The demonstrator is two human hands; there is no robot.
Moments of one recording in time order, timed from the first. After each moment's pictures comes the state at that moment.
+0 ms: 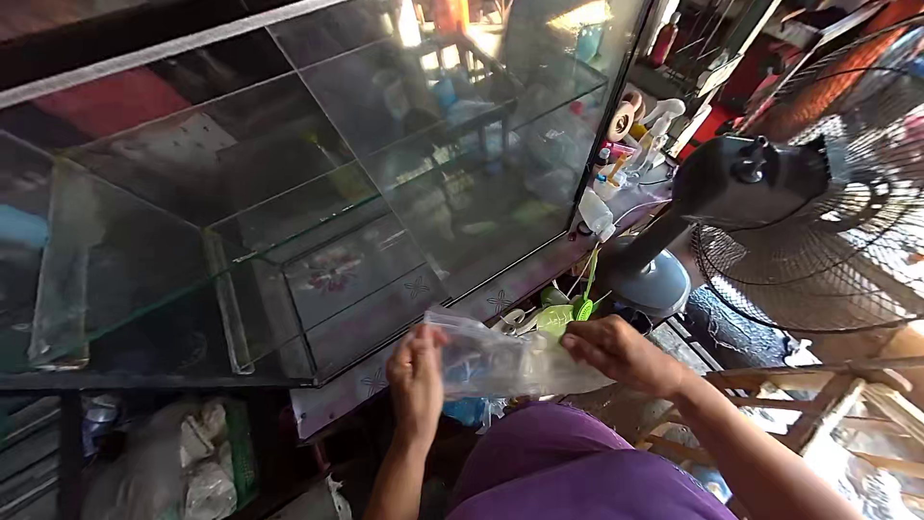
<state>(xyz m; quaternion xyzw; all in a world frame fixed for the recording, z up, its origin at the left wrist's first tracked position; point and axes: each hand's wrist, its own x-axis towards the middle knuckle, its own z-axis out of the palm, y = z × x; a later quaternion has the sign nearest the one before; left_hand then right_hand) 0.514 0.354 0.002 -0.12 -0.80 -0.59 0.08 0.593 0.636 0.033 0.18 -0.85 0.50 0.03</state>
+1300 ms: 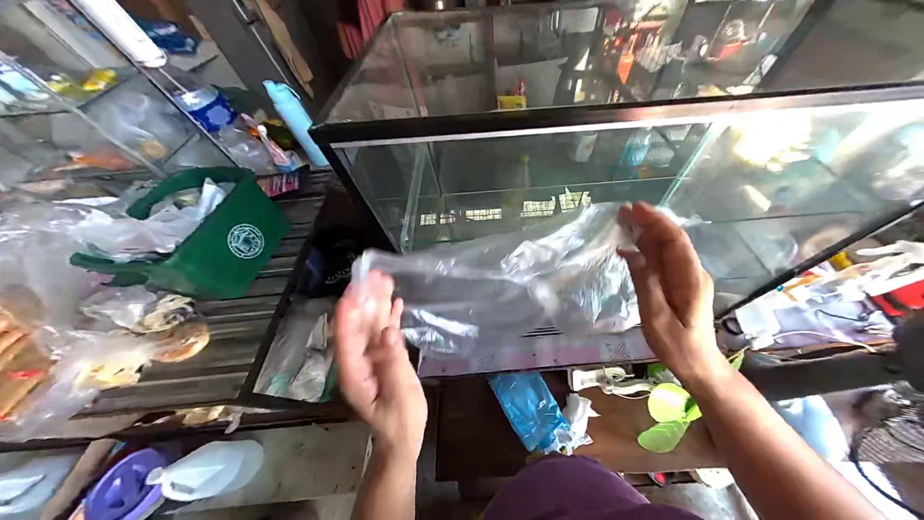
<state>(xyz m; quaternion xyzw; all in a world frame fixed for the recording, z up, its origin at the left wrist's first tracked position) 0.523 0.184 0.086 -0.11 -0.65 -0.63 0.40 0.455 0.469 0.129 0.28 -0.78 0.51 0.24</state>
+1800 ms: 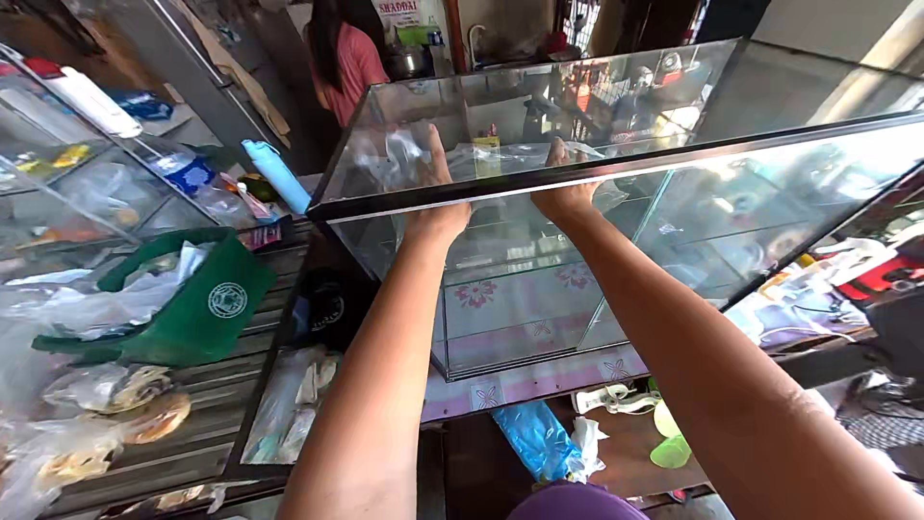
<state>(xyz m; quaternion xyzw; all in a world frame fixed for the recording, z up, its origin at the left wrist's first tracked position) 0.287 0.217 0.197 0.01 -0.97 -0.17 0.17 0.272 0.394 0.191 -0.05 -0.96 0.21 0.16</state>
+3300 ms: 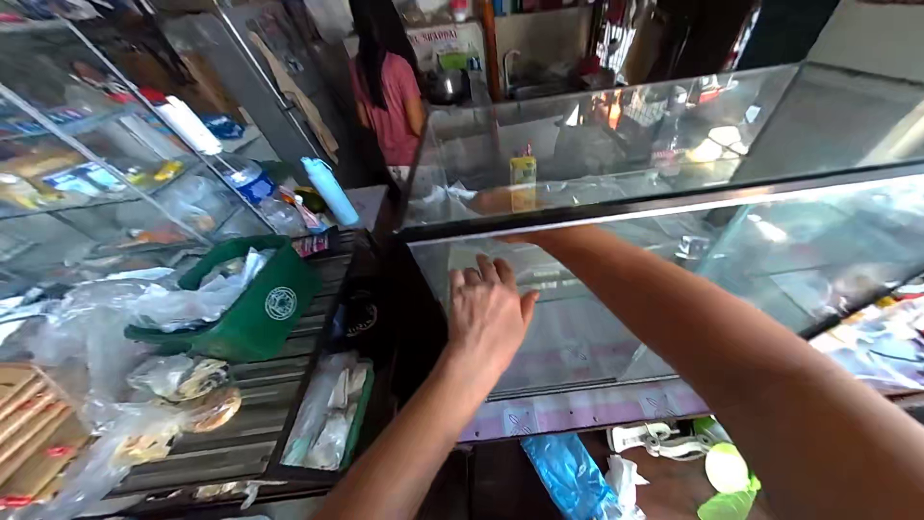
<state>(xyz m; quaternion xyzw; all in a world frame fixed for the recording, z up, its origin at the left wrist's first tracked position) 0.408 0.202 0.169 -0.10 -0.98 0.04 0.16 0.226 0.280 0.185 0.38 -0.90 0.19 0.09</state>
